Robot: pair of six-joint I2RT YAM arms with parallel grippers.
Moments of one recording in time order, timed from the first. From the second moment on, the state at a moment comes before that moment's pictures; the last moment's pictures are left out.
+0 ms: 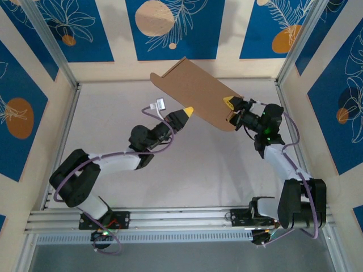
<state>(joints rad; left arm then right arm) -0.77 1.56 0.79 1.24 0.26 -1.10 0.01 1.24 0.70 0.49 -0.87 1.79</state>
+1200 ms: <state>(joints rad) -0.74 1.65 0.81 1.24 0.19 -1.12 0.07 1.21 0.75 0.42 -0.80 1.90</state>
